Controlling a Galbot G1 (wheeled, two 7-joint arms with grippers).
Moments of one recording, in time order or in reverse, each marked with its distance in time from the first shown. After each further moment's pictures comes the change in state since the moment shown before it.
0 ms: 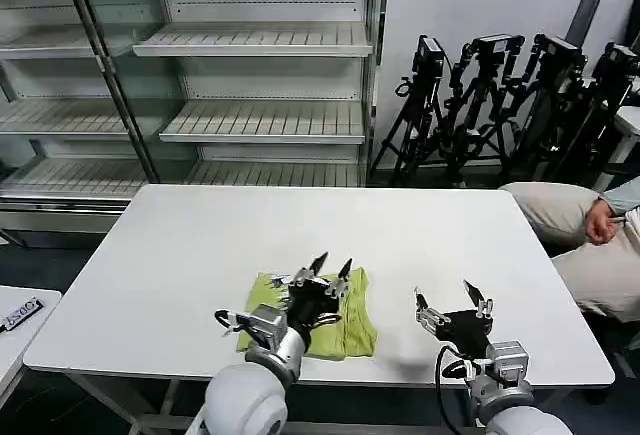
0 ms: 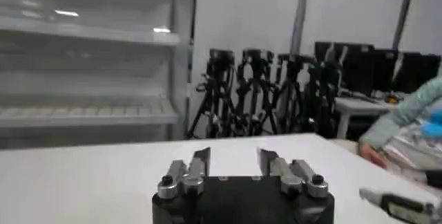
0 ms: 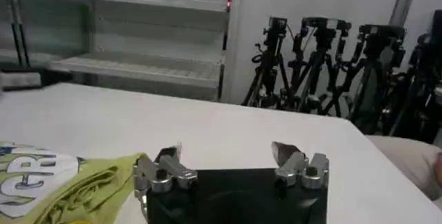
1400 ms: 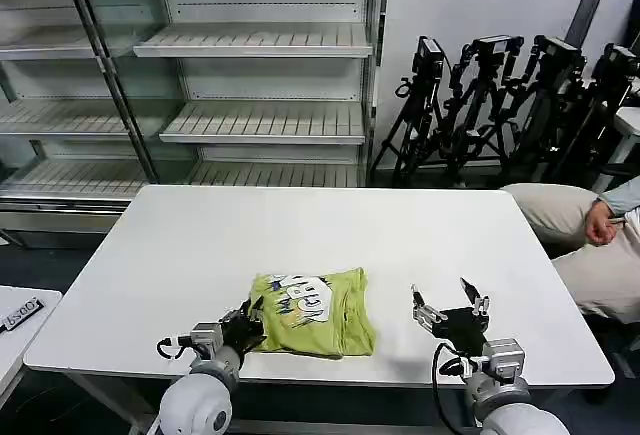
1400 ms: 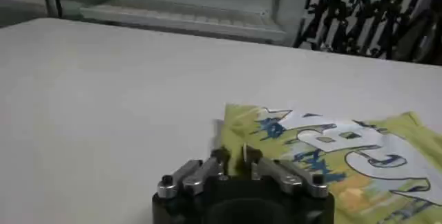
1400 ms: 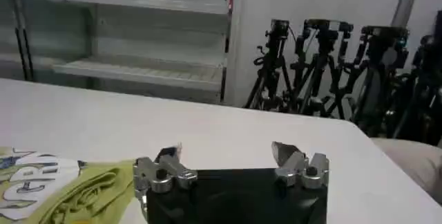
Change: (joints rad) left arm 0.119 0.114 -0.216 0.189 -0.227 0.004 -0.131; right arm 0.015 0.013 -0.014 -0.005 -0.004 0.002 -0.001
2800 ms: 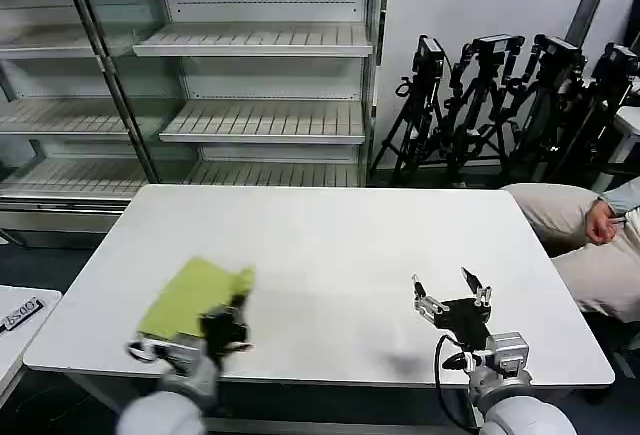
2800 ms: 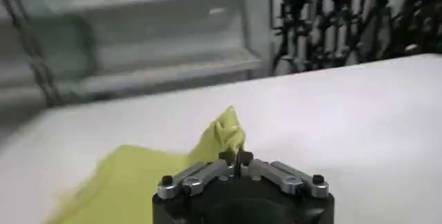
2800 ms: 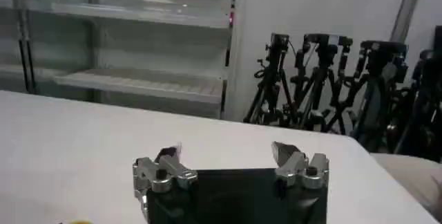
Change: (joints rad) left arm 0.110 0.033 -0.033 -0.208 0.253 0.009 0.145; right arm 0.031 -0.013 0.014 0.000 0.001 0.020 -0.015
